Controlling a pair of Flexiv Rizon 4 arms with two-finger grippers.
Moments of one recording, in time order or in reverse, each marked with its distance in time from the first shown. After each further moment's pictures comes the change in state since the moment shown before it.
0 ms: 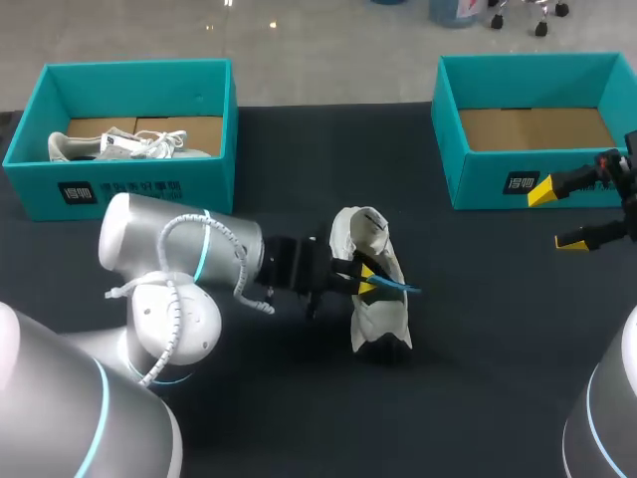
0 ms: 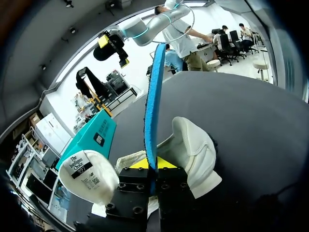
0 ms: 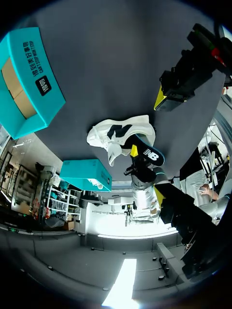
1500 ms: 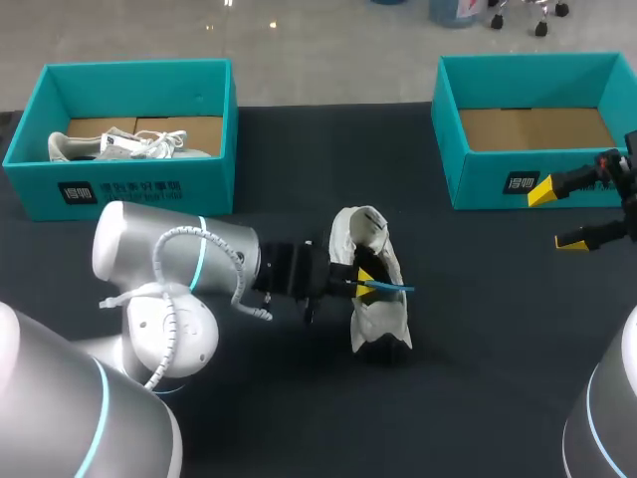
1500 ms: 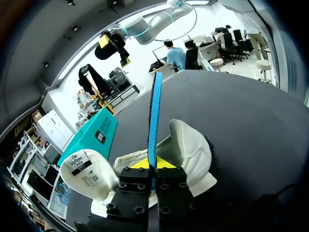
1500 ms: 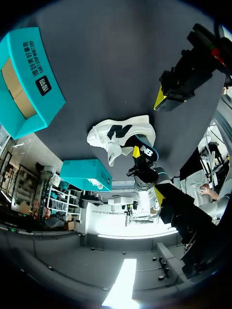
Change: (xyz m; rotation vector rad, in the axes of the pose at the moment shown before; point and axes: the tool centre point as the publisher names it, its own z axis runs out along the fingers) left arm 0.005 -0.002 -0.007 -0.024 -0.021 -0.018; right arm 0.000 0.000 0.000 0.000 0.000 0.000
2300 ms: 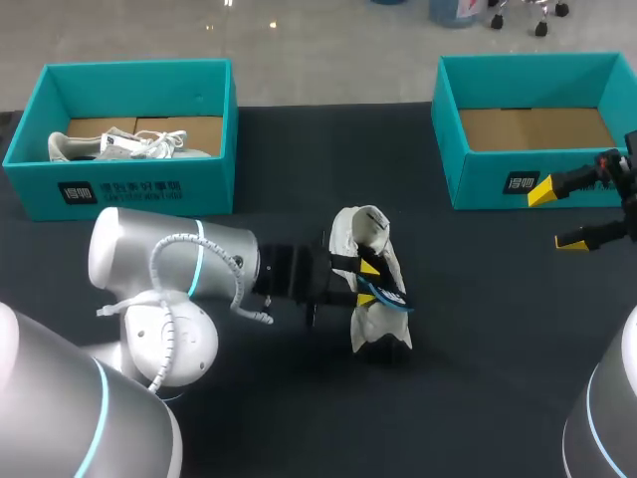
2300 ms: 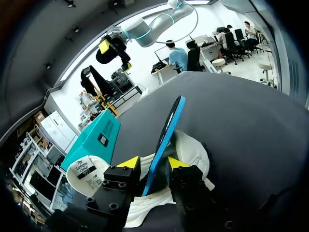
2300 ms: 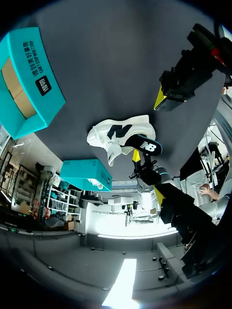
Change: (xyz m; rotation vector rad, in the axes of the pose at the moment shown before) left arm 0.002 -0.015 -0.006 0.006 -0.023 0.009; right arm 0.000 0.000 0.000 0.000 0.000 0.000
